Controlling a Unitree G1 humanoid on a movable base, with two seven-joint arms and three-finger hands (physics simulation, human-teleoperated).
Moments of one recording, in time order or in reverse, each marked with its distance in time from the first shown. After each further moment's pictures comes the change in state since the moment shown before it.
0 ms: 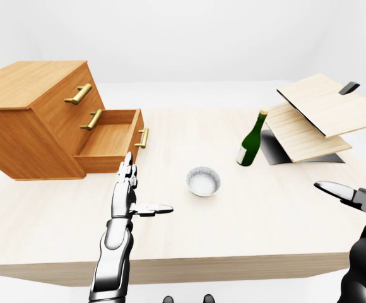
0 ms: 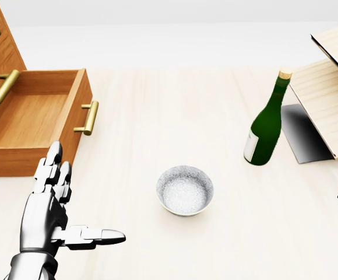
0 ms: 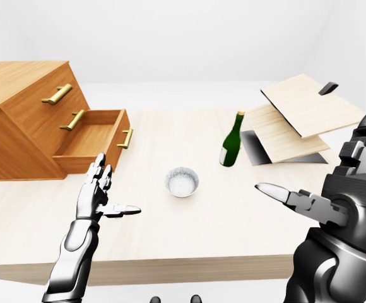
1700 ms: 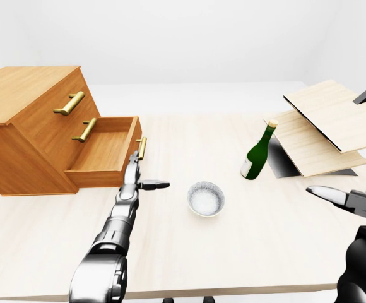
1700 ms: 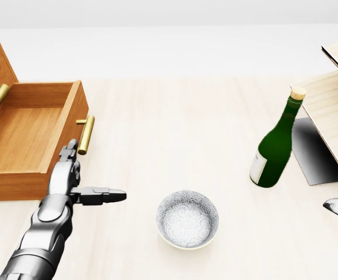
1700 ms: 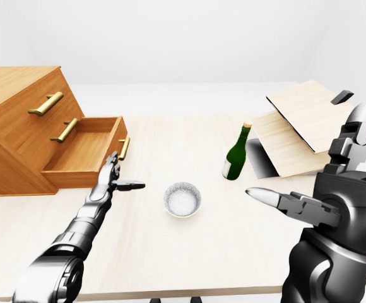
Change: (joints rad) left arm -0.670 0.124 0.065 1.140 -0.025 -0.135 0.074; right arm 0.006 0.013 0.040 -0.028 -0.008 0.000 0.042
